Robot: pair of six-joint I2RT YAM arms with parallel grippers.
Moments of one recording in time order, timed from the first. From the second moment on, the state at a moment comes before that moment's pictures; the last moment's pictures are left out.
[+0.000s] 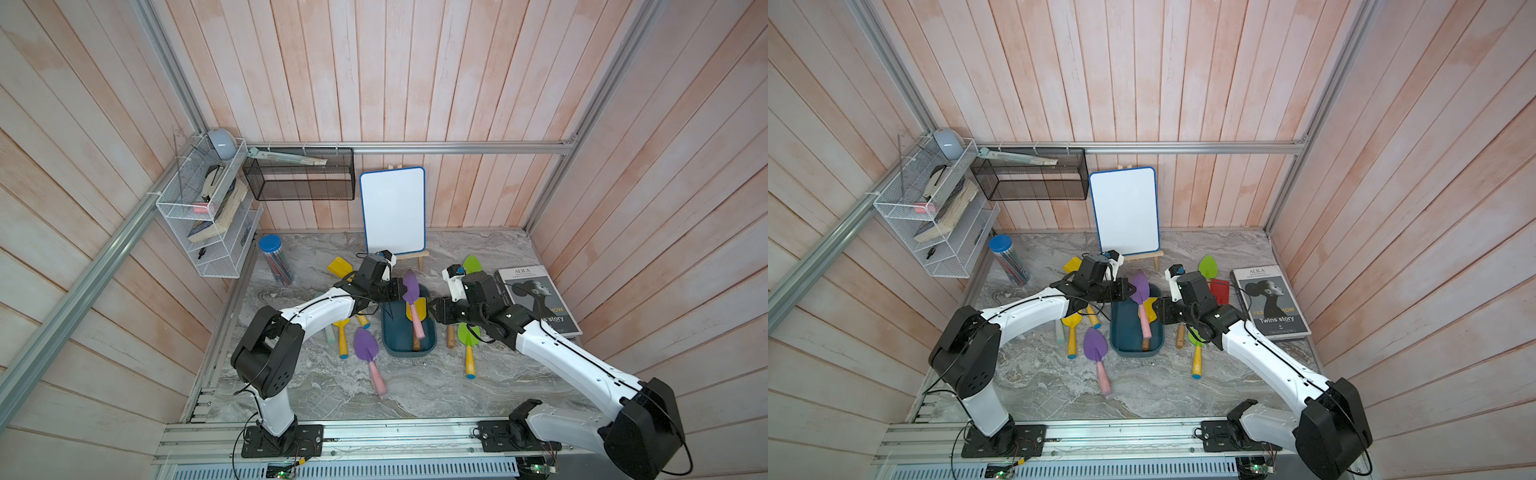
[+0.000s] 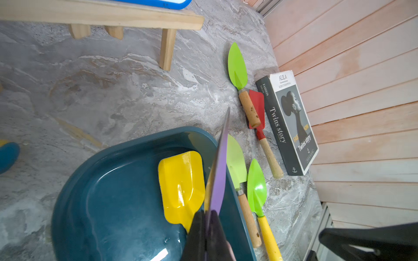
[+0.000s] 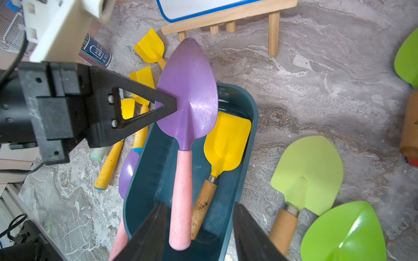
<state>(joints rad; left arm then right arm) -0.61 1.78 1.20 -0.11 0.33 -0.56 0.58 1.20 0.86 -0.38 -0.13 0.40</state>
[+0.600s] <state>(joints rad) -0.61 1.83 1.21 -0.15 0.28 -0.44 0.58 1.20 0.85 -0.39 -0.13 0.40</state>
